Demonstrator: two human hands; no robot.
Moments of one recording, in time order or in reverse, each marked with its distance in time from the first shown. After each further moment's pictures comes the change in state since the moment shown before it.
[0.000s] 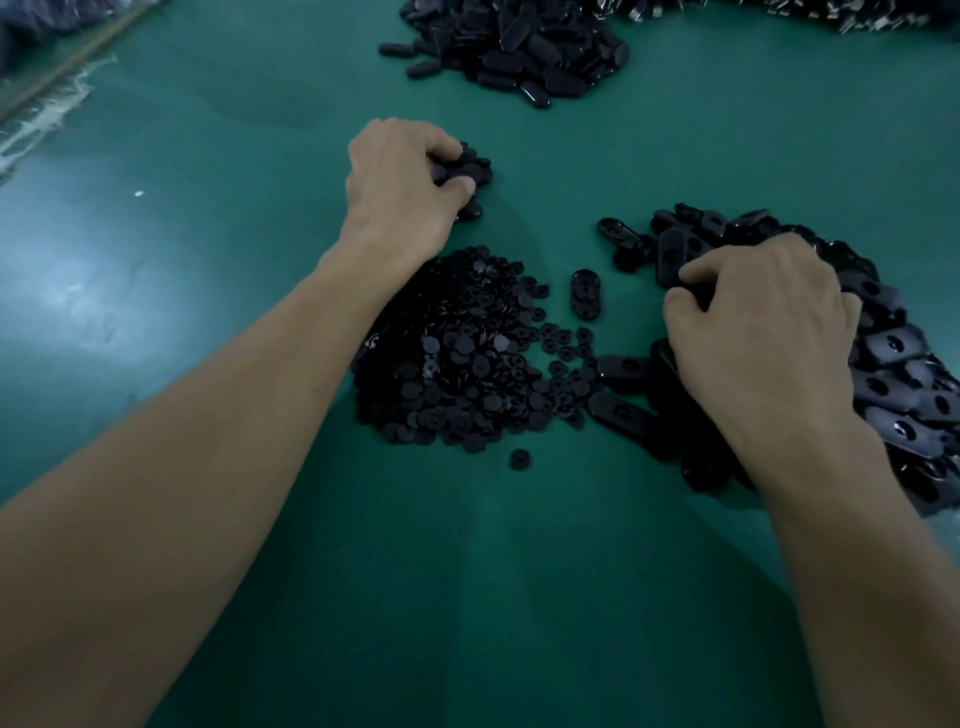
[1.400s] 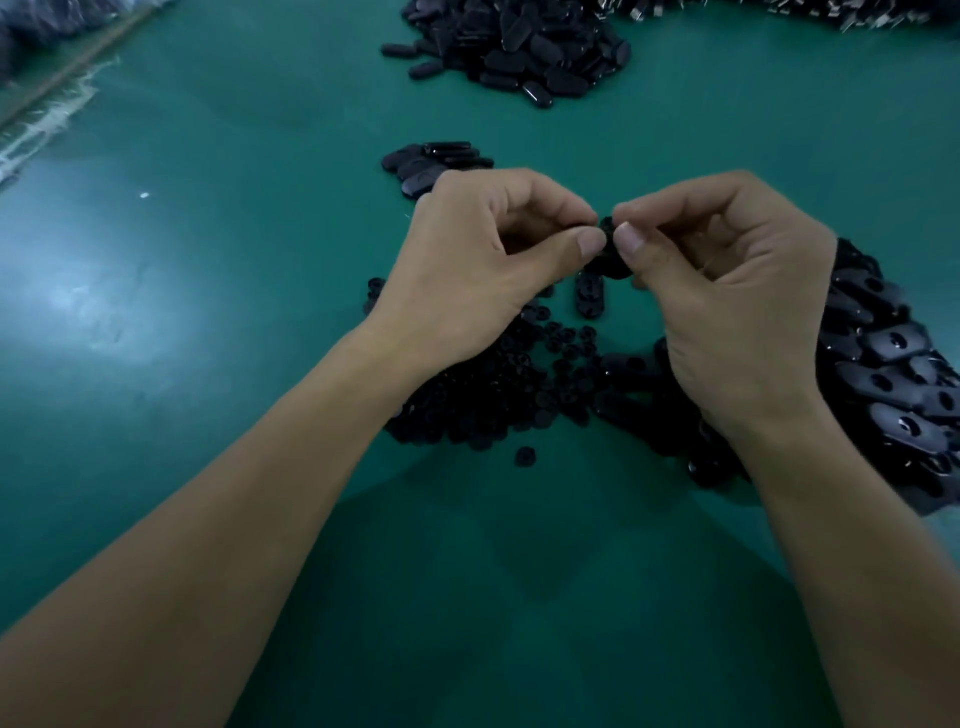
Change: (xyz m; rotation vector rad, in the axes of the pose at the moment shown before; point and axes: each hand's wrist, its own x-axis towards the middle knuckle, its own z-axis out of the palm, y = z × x) left_hand -0.073 0.034 -0.015 -0.546 -0.305 0.222; right_hand 0.001 -0.020 0.011 1.150 0.166 -0.348
